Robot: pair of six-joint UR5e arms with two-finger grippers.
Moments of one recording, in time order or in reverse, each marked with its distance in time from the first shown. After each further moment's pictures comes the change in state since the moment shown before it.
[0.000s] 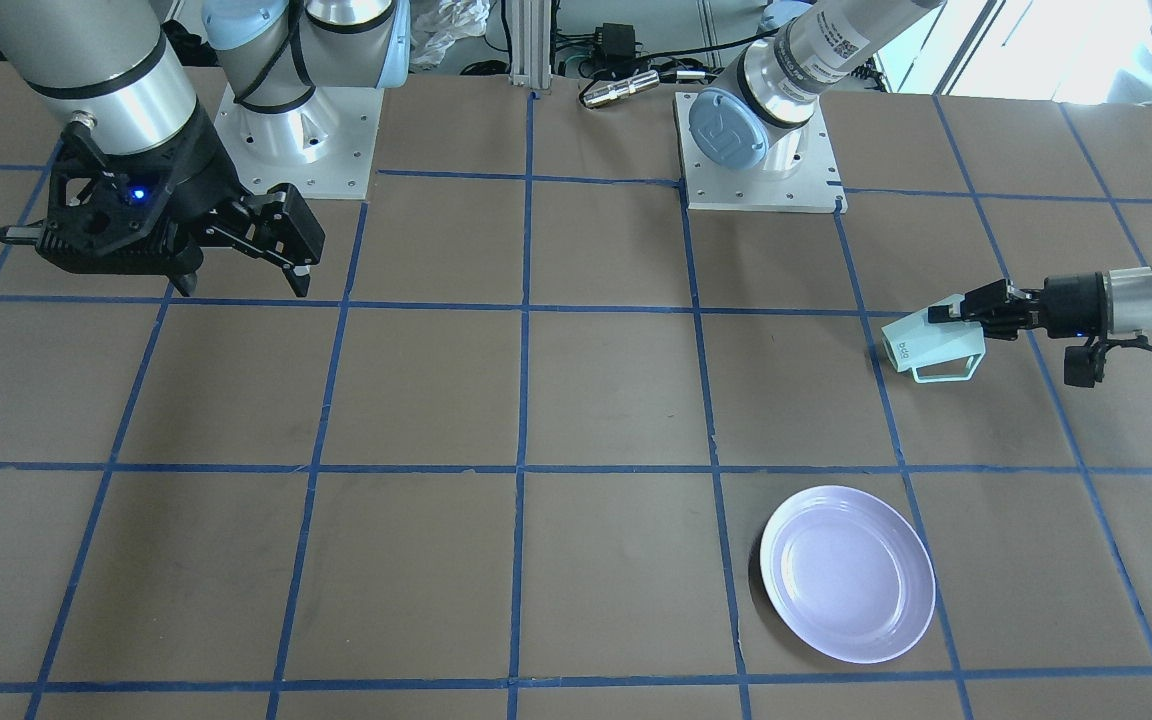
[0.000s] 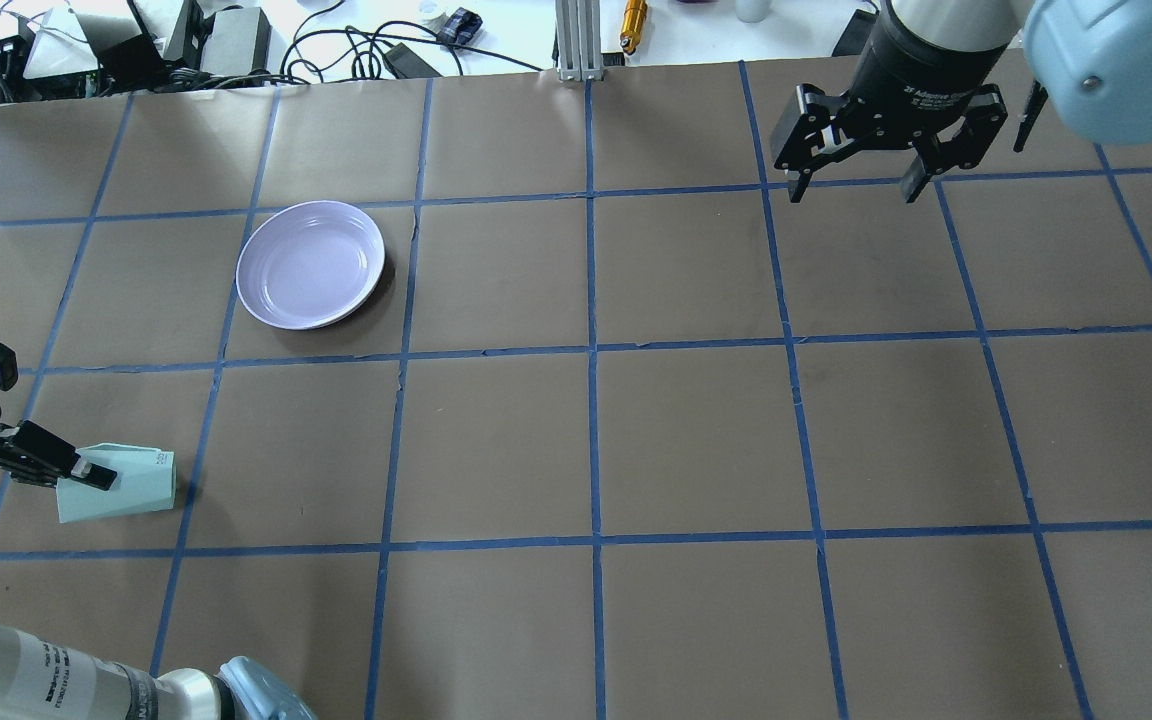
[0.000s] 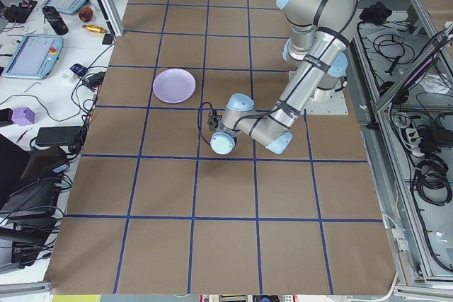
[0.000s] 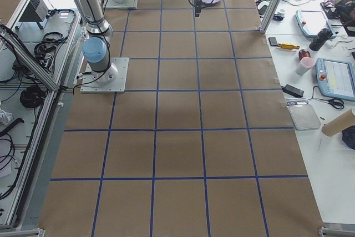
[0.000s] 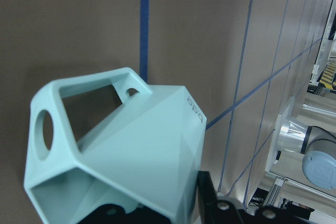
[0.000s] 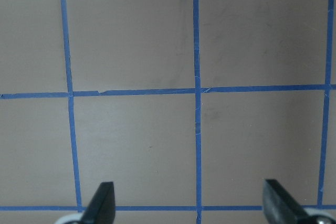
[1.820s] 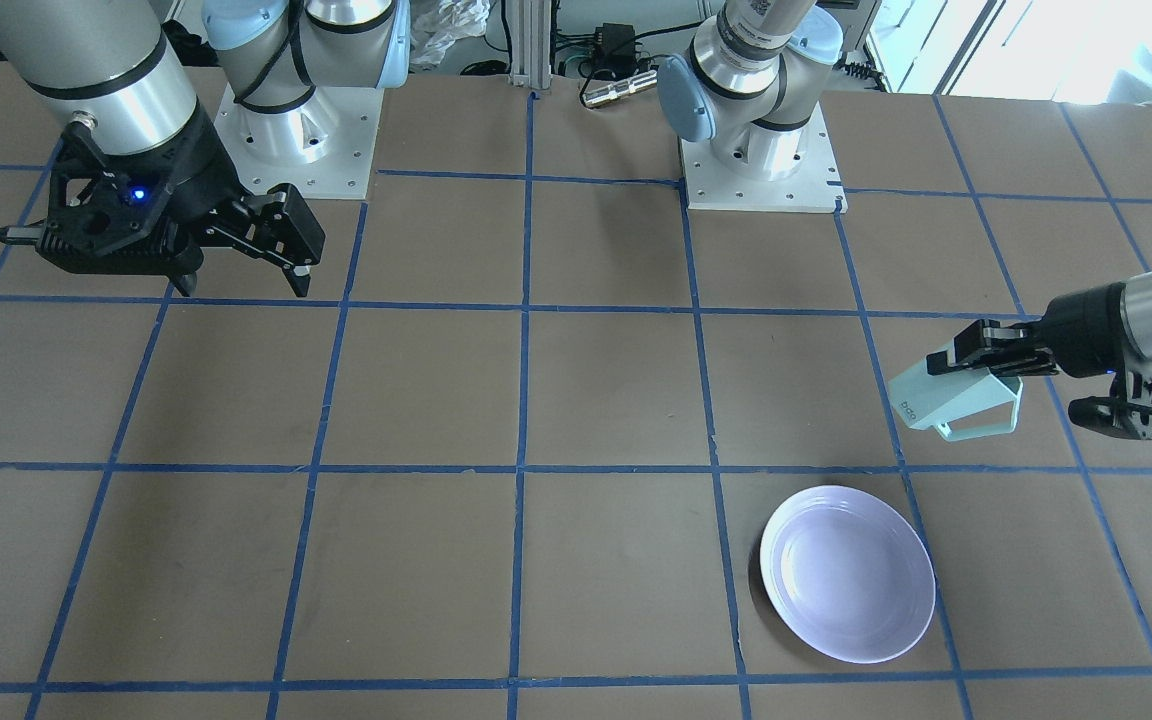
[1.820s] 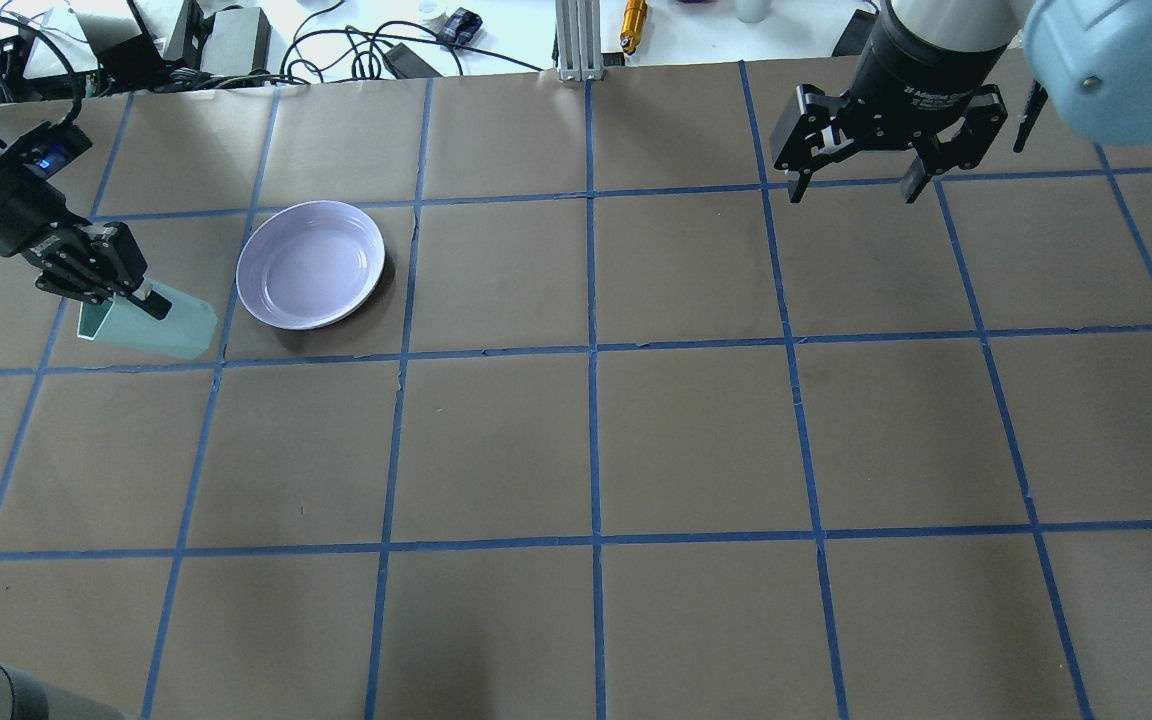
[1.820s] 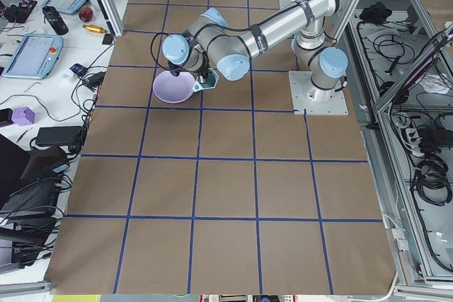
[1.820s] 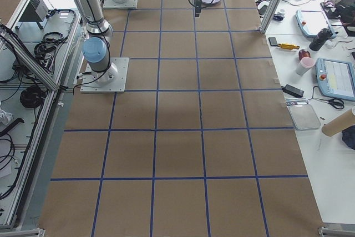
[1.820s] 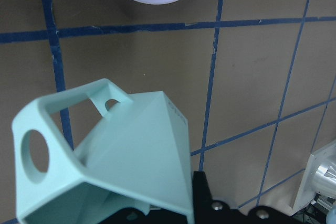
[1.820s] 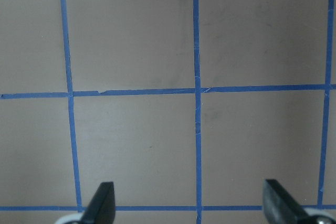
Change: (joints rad) left arm -0.435 0.152 0.232 0.129 0.023 -0.565; right arm 0.000 0.000 0.001 0.000 0.000 0.001
